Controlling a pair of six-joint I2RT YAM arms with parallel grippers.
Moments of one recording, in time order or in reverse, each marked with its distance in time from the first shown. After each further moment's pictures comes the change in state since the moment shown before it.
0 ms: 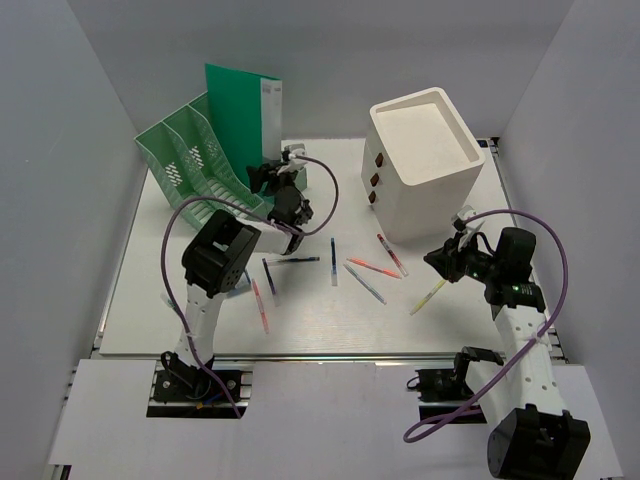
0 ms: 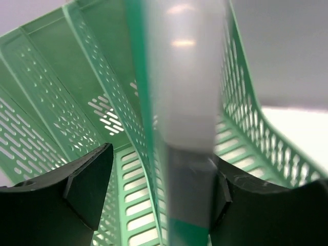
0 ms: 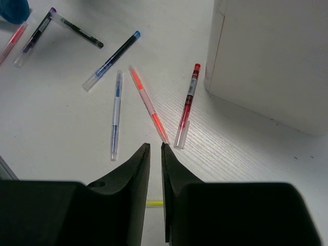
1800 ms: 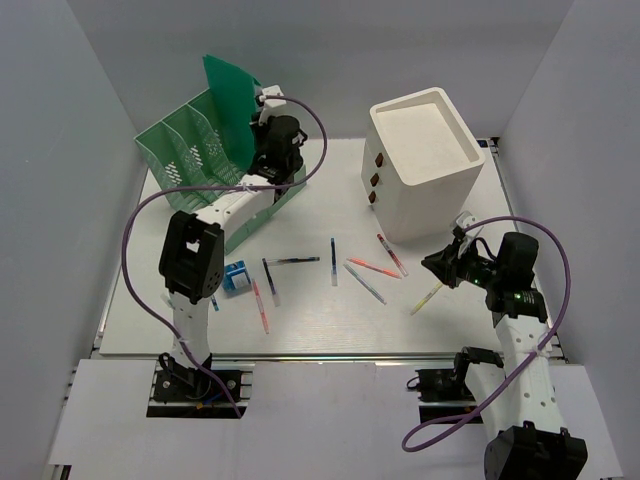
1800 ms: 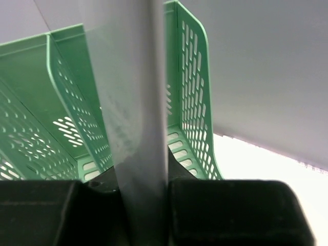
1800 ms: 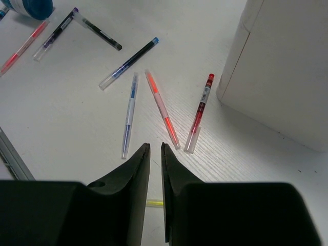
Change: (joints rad) left arm 0.096 -0.157 0.463 -1.080 0.095 -0.713; right arm 0.002 -0.080 0.000 -0.060 -0.069 -0.050
